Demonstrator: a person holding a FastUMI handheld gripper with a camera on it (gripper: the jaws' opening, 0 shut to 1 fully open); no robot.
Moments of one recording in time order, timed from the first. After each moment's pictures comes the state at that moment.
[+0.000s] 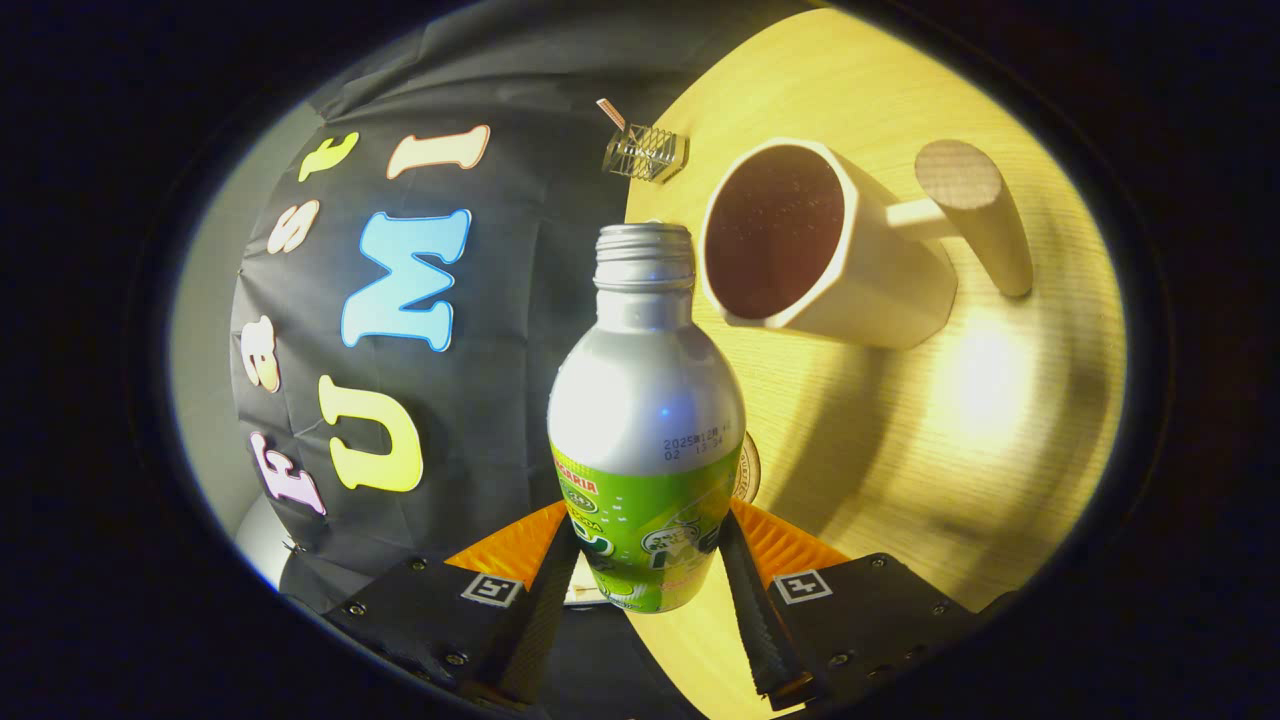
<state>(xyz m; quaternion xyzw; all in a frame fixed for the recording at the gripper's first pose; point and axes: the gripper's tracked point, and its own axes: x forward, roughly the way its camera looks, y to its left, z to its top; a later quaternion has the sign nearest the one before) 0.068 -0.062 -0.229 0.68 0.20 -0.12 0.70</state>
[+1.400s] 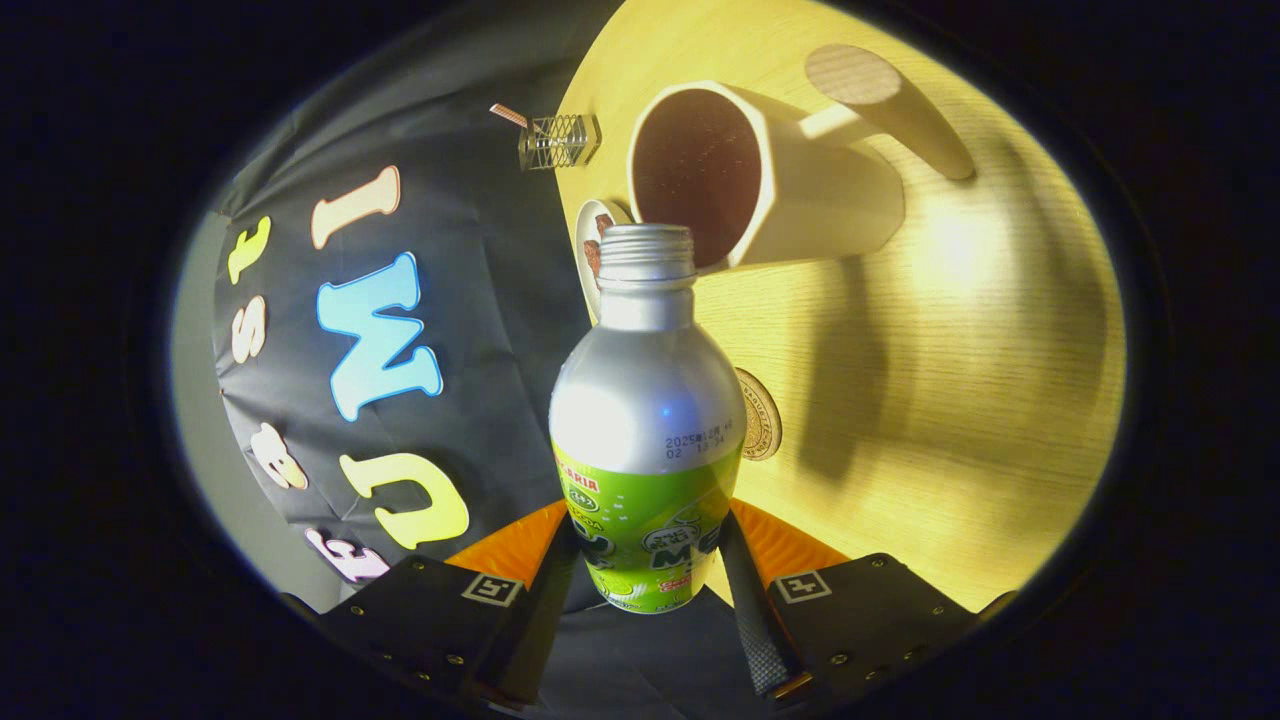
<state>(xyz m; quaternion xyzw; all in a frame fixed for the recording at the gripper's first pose) 0.070 -0.049 -0.212 0.79 0.21 -0.13 0.56</state>
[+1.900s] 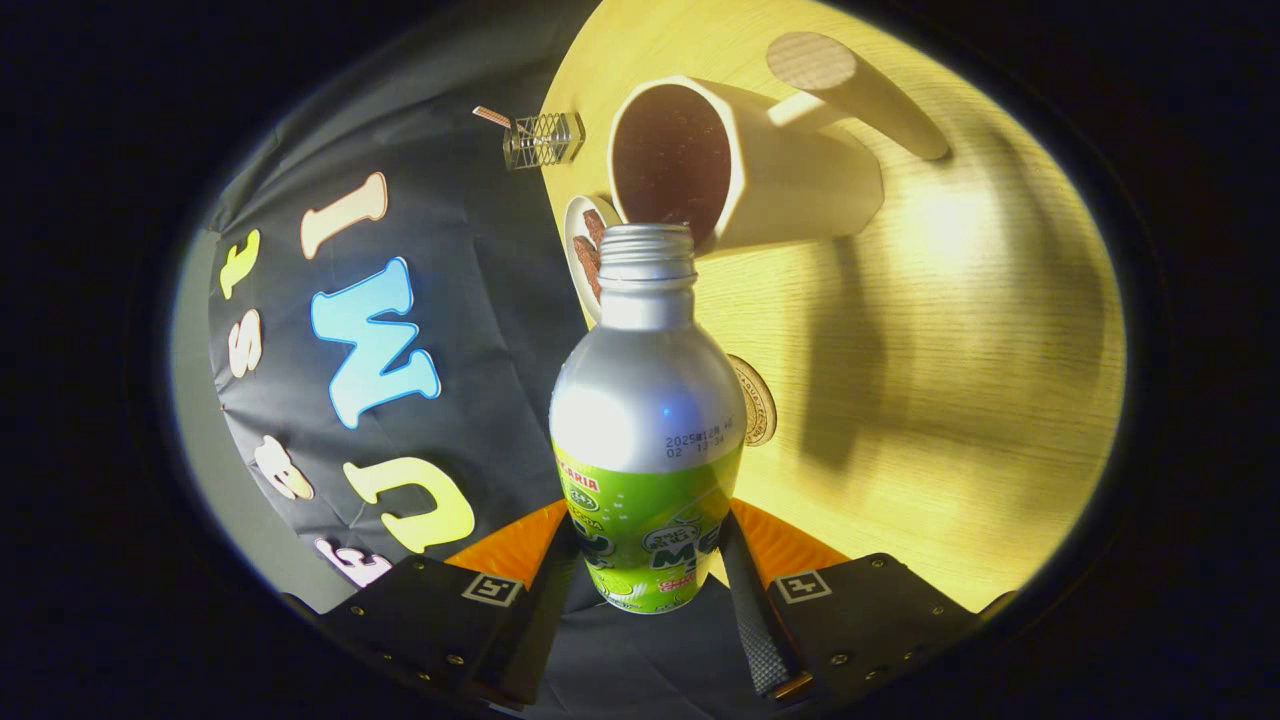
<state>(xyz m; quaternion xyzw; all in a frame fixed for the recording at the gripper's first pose) 0.068 -0.042 -0.208 0.80 0.21 -0.12 0.55</state>
